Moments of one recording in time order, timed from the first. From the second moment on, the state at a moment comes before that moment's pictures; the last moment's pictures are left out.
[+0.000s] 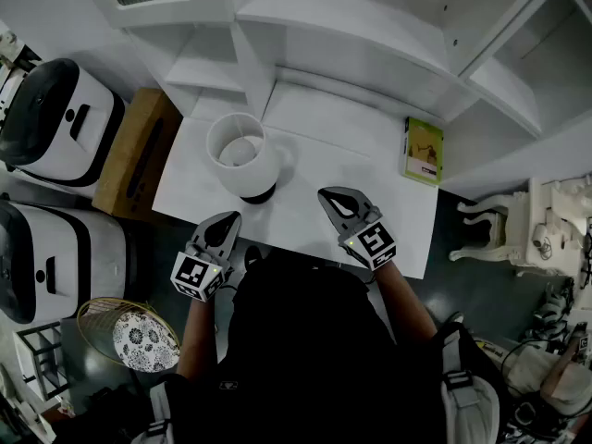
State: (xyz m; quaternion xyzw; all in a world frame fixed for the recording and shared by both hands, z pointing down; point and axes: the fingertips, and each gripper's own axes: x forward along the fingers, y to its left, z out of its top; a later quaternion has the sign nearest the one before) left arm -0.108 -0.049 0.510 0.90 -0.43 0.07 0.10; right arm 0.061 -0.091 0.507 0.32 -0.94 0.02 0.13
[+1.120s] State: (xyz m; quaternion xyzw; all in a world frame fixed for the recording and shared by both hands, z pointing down) left arm -0.123 -0.061 0.539 0.90 -0.42 0.06 0.10; right arm 0.059 -0.101 0.509 0.35 -0.93 0.02 0.15
